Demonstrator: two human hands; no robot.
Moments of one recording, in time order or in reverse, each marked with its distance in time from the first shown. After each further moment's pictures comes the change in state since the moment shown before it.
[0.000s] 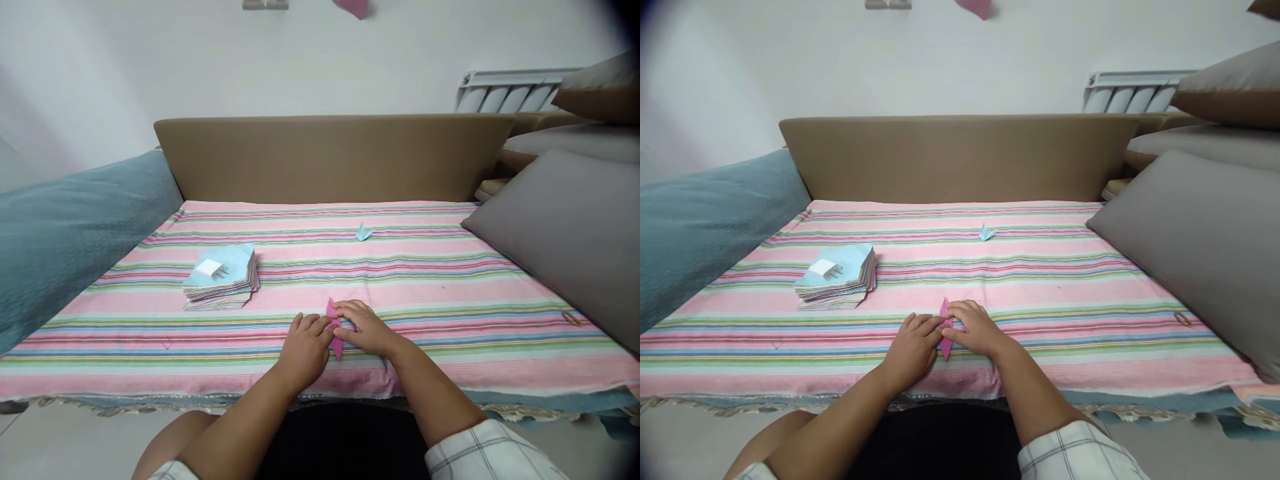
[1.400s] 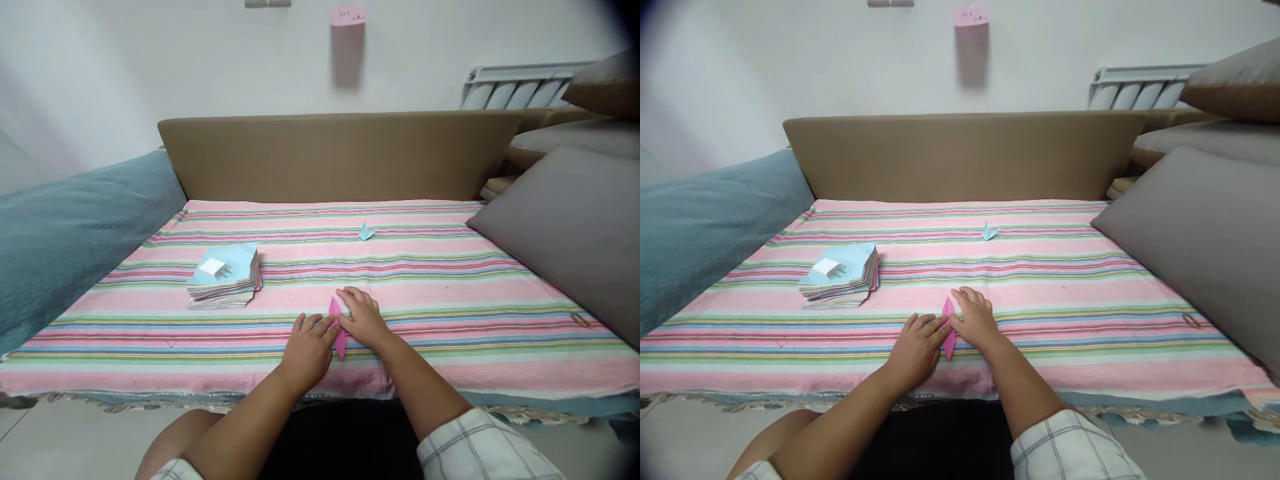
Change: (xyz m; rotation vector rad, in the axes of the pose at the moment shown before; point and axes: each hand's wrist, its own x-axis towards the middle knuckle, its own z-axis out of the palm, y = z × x) left_hand -0.002 0.002 0.003 -0.024 -0.039 -0.049; right_hand 0.017 -0.003 0.016 -0.152 0.147 0.334
